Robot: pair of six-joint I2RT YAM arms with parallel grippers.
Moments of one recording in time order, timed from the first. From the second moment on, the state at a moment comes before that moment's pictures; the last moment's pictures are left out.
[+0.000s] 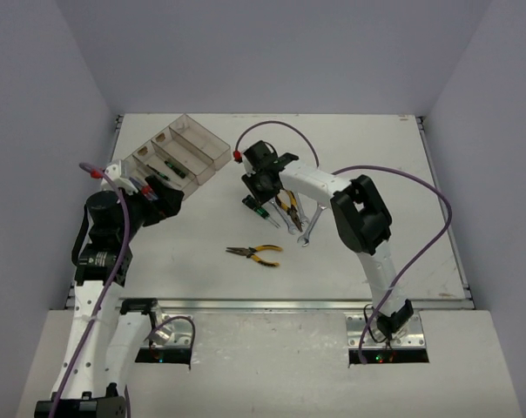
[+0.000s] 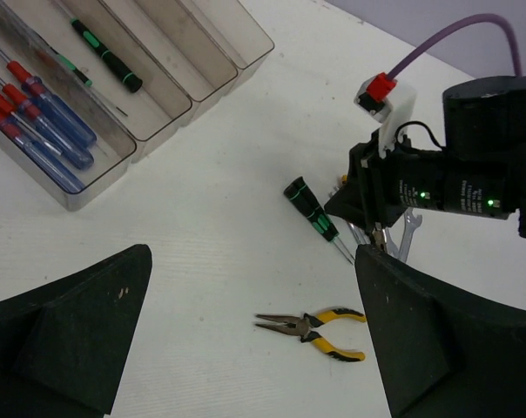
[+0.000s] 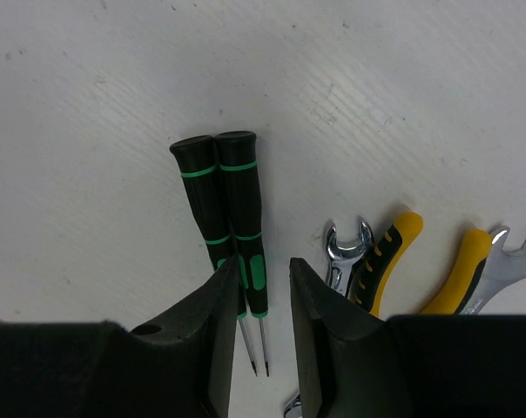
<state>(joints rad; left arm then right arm) 0.07 0.62 0.71 -0.44 0.22 -0.46 0.68 2.22 1.72 -0.57 0.02 0.01</state>
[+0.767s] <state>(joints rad) 0.05 0.61 0.71 -0.43 0.27 -0.45 0.67 2.27 1.71 -0.58 0.02 0.02</state>
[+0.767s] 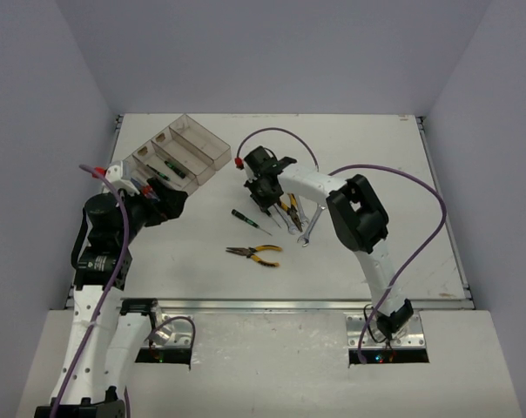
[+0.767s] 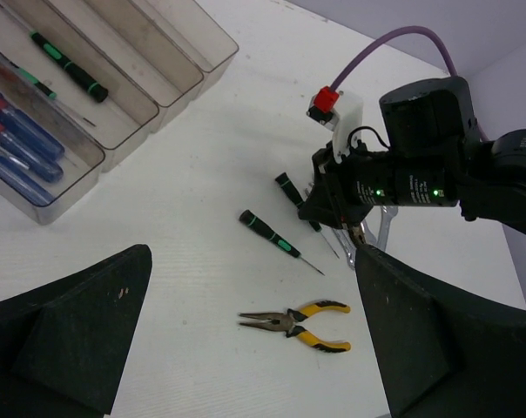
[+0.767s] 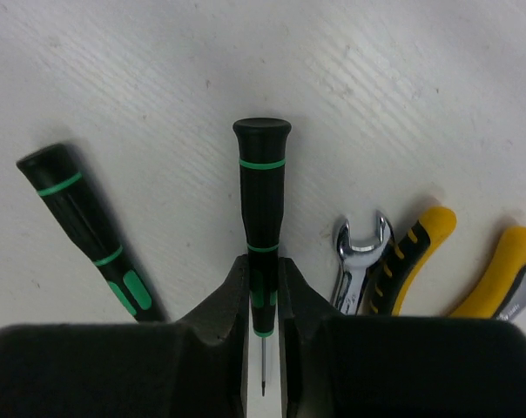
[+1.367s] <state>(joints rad) -0.21 0.84 0.42 0.55 0.70 -0.97 0.67 1.40 1.12 -0.19 -0.60 0.23</state>
